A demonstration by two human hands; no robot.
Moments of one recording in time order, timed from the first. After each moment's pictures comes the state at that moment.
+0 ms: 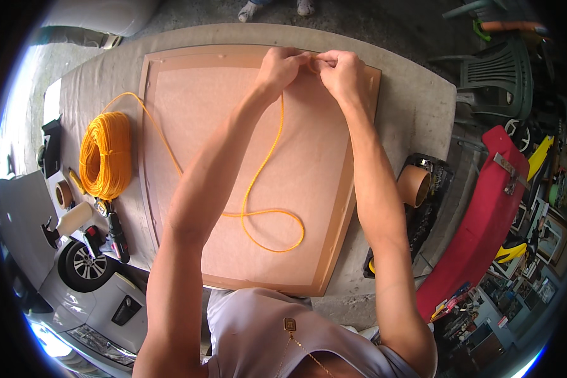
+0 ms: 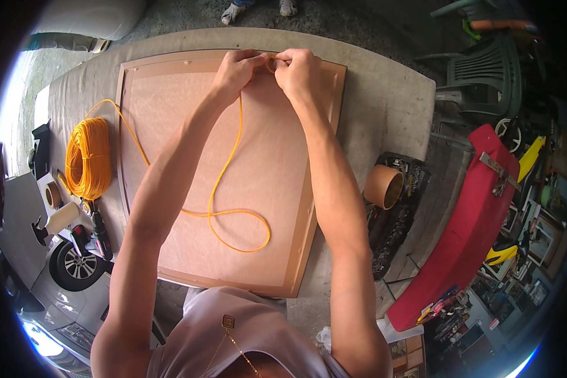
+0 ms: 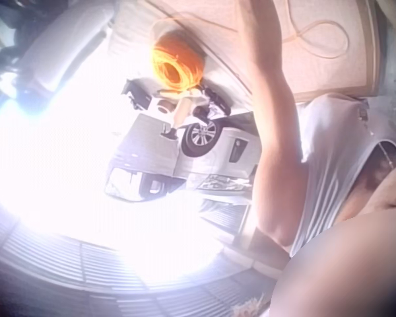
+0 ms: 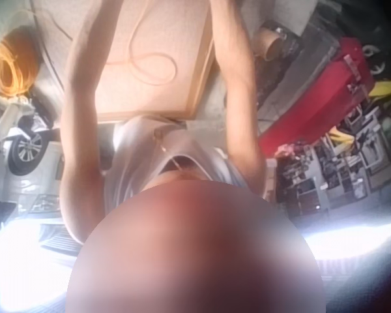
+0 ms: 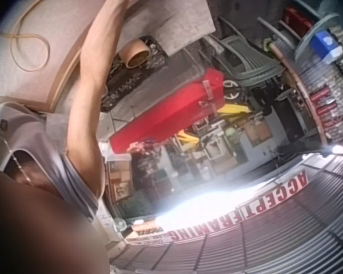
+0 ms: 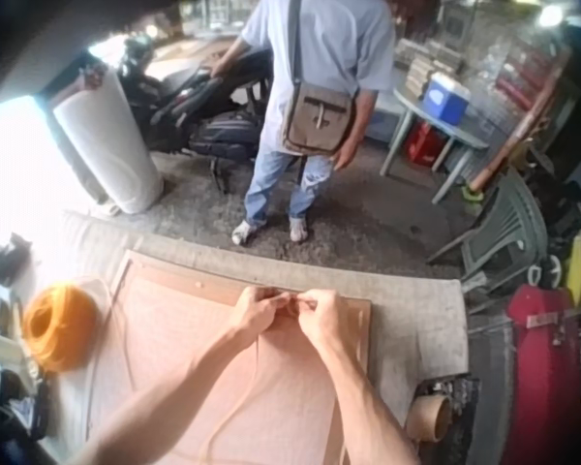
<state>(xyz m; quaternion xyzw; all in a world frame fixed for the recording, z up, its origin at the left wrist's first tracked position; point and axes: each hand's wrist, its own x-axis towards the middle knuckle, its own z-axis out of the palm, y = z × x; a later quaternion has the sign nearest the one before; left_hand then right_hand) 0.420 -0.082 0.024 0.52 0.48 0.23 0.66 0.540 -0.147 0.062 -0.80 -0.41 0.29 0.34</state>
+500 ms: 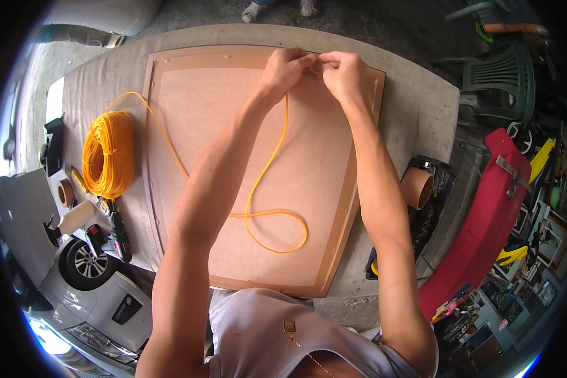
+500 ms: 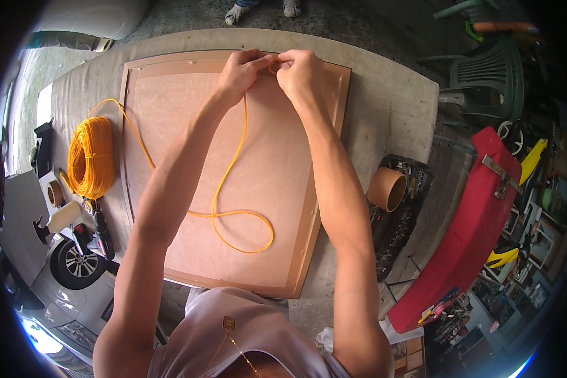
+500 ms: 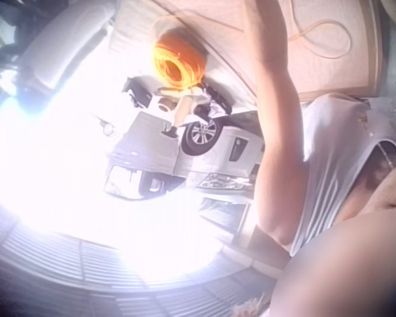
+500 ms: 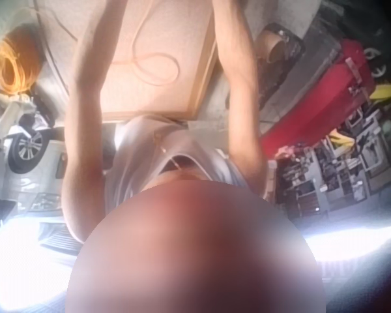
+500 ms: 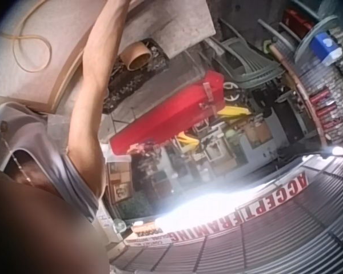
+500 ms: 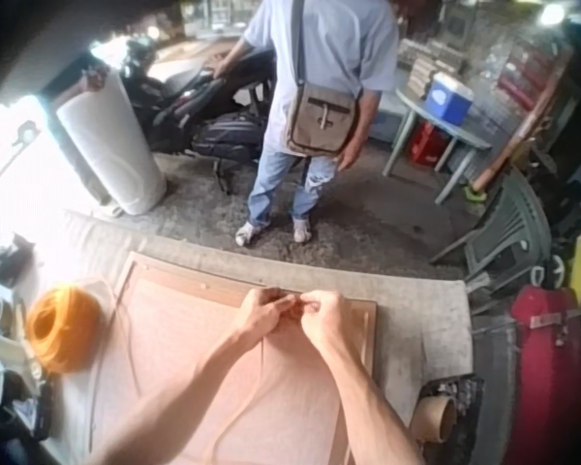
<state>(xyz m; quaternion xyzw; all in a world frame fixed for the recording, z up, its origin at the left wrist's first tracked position) 0.417 -0.083 0.027 0.52 0.44 0.24 0.69 0.542 -0.143 0.044 -0.78 -0.37 0.31 0.39</state>
